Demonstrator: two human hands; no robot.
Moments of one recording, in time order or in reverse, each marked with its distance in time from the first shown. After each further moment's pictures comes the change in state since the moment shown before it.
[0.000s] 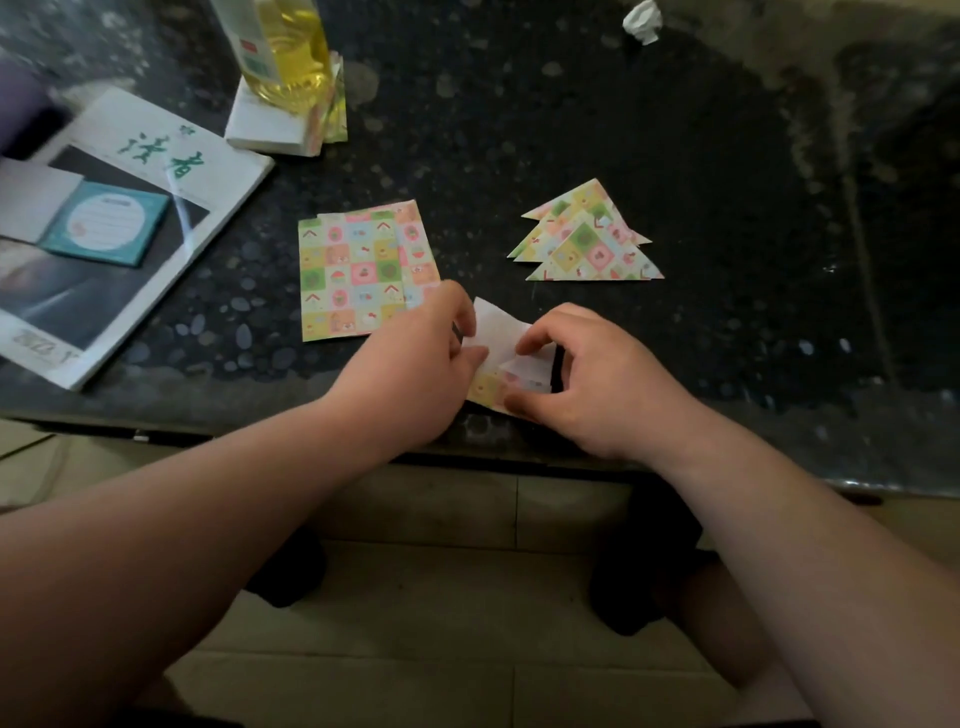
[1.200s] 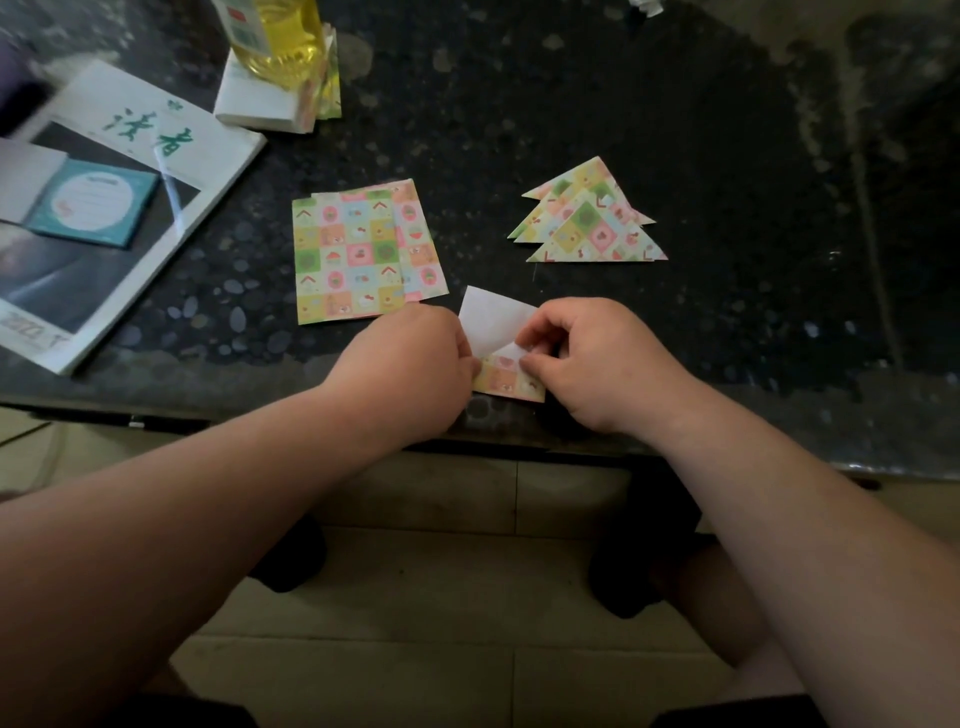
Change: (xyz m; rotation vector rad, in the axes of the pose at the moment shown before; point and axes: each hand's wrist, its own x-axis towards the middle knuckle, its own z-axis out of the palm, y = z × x) left_hand 0.002 0.003 0.002 0.204 -0.114 -0.099; right_hand 0.008 -0.001 0.008 0.072 0.019 0.100
